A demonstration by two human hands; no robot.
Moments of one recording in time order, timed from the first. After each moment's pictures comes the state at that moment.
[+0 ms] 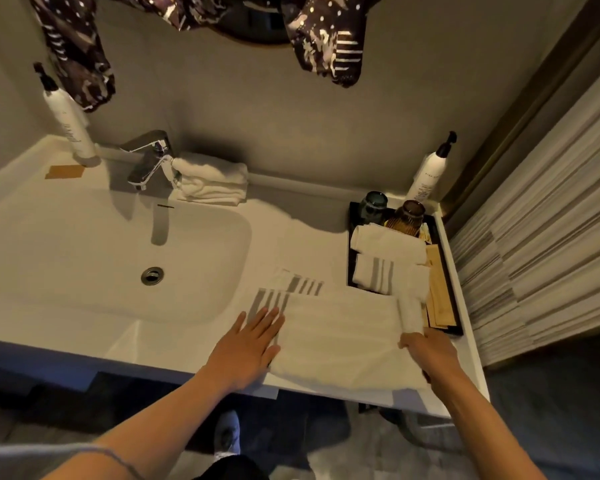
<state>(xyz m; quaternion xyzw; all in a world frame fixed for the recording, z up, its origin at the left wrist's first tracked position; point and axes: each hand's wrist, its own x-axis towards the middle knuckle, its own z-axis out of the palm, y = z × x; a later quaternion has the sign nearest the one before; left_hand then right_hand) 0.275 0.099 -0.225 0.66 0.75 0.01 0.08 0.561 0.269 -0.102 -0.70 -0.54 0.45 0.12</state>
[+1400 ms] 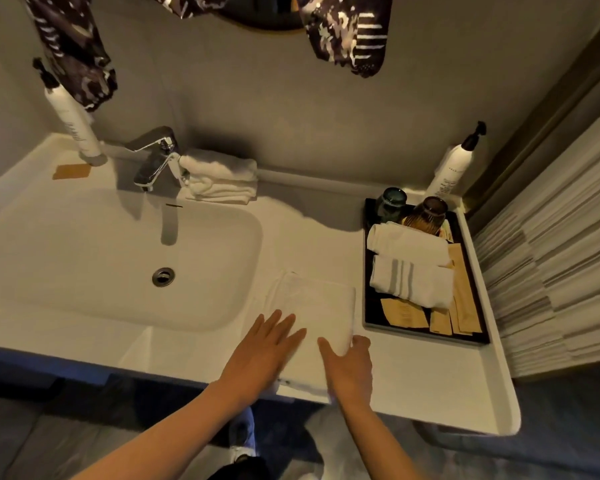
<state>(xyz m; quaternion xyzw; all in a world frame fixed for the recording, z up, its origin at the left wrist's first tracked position) 0.274 0.105 -0.215 0.72 0.69 0.05 0.07 0.441 0.190 -0.178 -0.67 -0.59 0.44 0.12</state>
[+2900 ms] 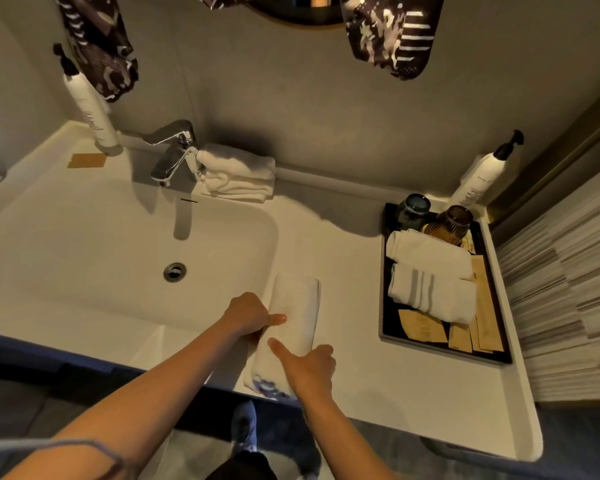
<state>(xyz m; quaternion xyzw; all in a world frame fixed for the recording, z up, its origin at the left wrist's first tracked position) 0.194 0.159 -0.167 0.29 0.85 0.11 0.43 0.357 0.156 -0.162 -0.65 -0.54 0.53 0.01</state>
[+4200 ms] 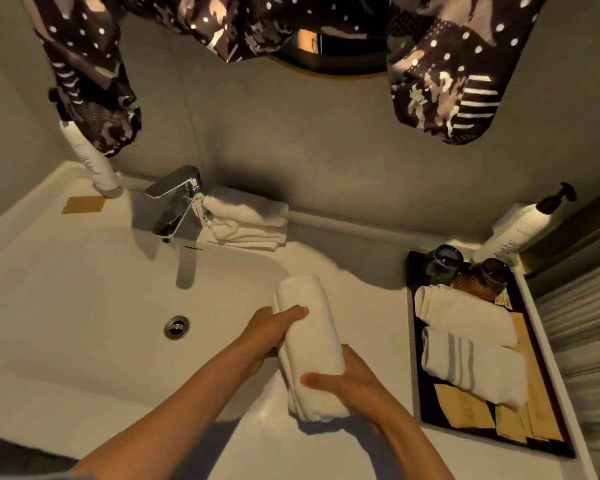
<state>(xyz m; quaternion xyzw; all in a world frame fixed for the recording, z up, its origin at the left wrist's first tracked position) 0.138 0.220 -0.131 0.08 0.67 0.47 0.57 0.320 0.270 -0.117 -0.46 -0.58 0.68 0.00</state>
